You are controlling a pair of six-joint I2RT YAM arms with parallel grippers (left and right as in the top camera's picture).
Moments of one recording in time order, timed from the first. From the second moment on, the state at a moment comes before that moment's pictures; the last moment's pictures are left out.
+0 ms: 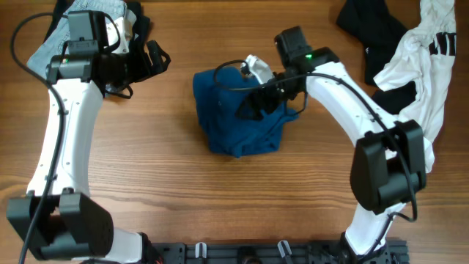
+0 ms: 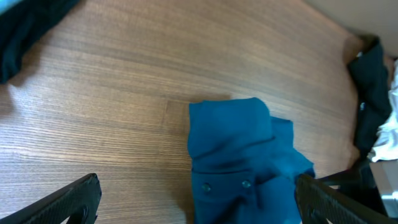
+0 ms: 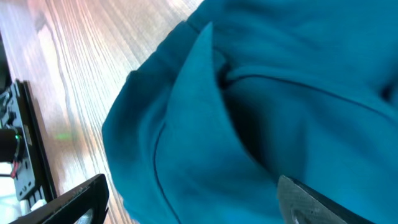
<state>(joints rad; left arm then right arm) 0.05 1.66 1.50 -0.86 0.37 -0.32 0.36 1.97 1.53 -0.88 -0.67 -0.42</state>
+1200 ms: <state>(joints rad) 0.05 1.72 1.50 -0.85 0.36 -0.32 0.43 2.00 1.53 -0.76 -0.53 -0.32</state>
